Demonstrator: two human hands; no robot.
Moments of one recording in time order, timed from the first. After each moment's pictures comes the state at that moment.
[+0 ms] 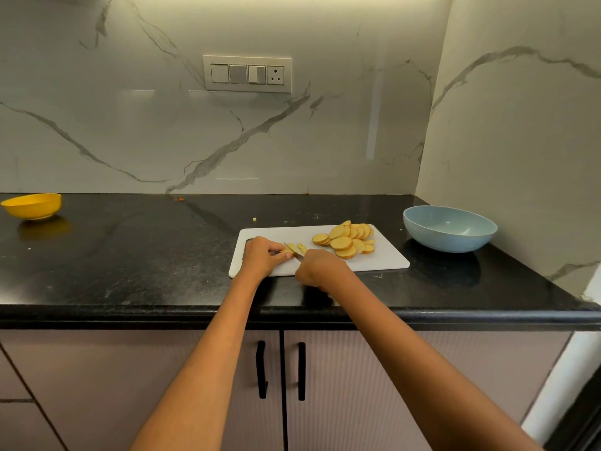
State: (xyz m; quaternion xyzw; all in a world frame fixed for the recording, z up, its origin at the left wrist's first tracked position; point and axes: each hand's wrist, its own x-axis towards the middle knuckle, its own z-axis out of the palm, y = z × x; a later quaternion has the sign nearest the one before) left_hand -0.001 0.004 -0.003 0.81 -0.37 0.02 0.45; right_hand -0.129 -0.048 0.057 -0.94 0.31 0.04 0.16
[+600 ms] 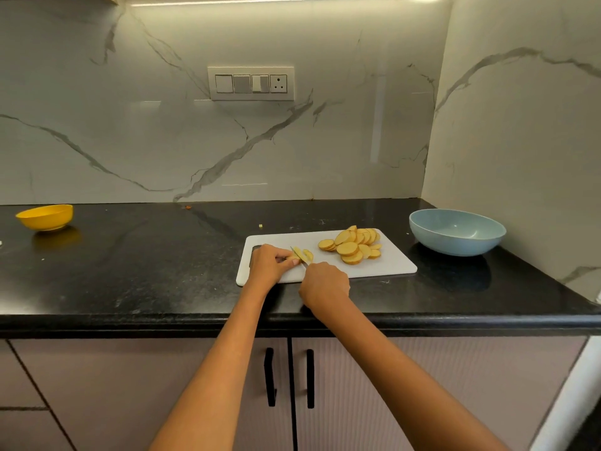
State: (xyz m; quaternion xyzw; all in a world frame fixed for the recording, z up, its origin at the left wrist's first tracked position) left_hand -0.004 0.002 -0.004 0.81 -0.36 0.03 0.46; right_hand -0.131 -0.041 0.031 -0.95 0.30 -0.07 0.07
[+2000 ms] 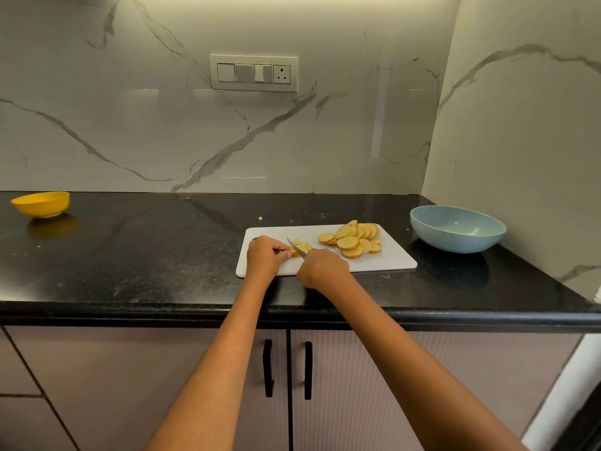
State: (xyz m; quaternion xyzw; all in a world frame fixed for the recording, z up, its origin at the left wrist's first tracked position) left_hand -0.003 0.003 -0.005 0.83 -0.32 0.08 0.46; right_hand -0.126 -0.041 0.051 -0.93 0.32 -0.01 0.15
